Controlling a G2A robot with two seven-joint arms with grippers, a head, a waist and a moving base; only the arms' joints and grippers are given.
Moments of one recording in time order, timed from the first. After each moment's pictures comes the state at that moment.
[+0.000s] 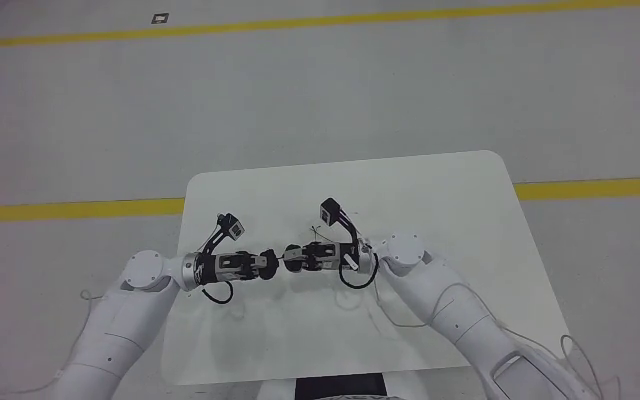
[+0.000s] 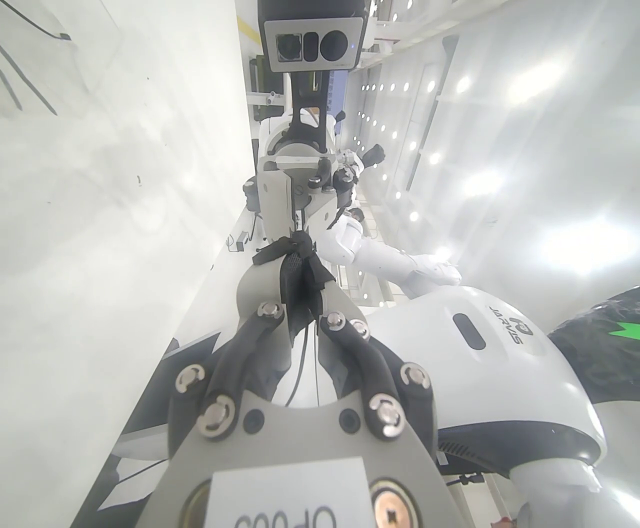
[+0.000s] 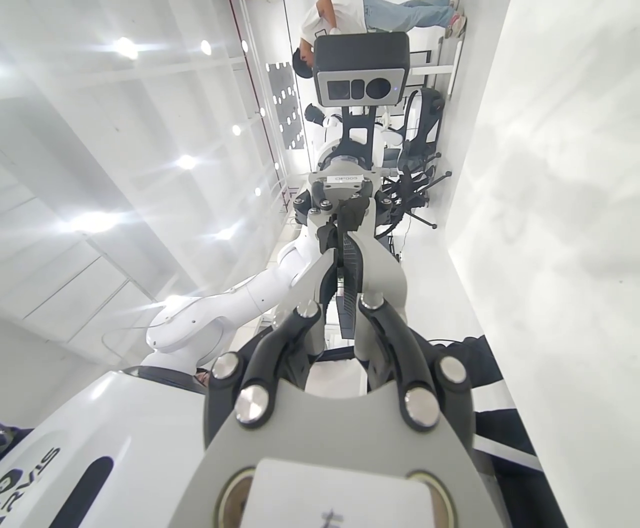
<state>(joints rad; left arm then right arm) 1.31 -0.93 -1.16 -1.28 -0.69 -0.34 -1.35 -1.10 -1.39 0.86 -1.11 0.43 -0.27 1.05</state>
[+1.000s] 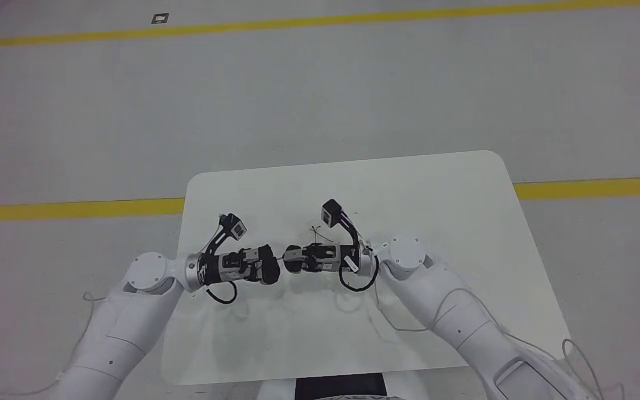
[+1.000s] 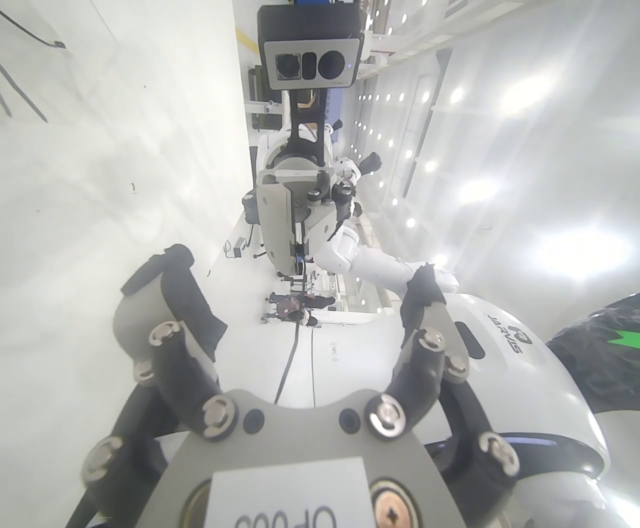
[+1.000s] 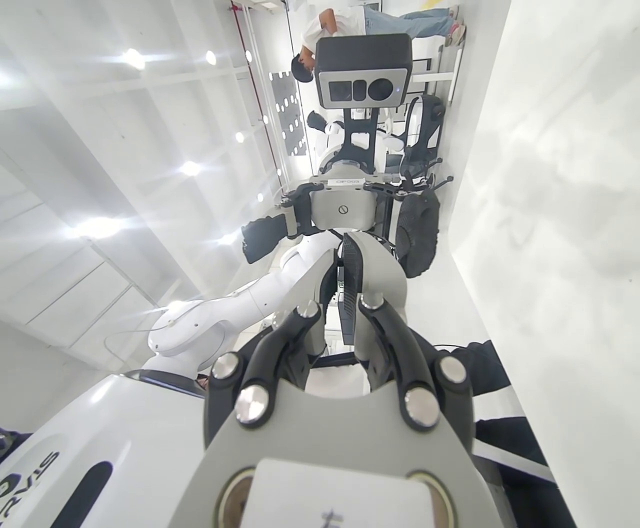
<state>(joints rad) 1.32 -0.93 -1.15 -1.32 -0.69 -0.33 -1.30 -1.13 -1.38 0.87 -1.15 0.44 -0.26 1.01</state>
